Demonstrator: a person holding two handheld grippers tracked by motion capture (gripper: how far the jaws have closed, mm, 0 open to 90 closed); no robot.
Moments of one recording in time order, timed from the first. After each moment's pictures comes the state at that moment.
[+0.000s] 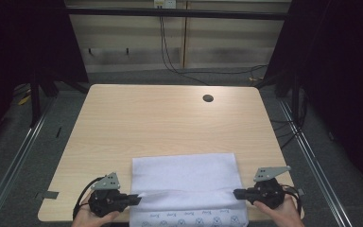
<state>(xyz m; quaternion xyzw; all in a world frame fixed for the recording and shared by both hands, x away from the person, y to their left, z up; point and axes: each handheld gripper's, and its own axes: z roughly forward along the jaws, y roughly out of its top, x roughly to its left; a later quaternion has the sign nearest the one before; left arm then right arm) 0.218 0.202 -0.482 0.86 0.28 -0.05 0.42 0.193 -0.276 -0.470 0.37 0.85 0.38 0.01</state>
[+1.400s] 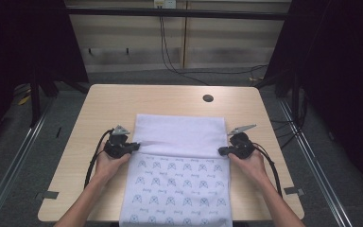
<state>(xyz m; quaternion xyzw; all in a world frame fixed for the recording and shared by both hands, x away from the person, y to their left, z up) 0.390 0.190 -0.502 0.83 0.39 0.10 0.38 0.349 -0.248 -0.492 0.45 0.83 0.32 0.08</state>
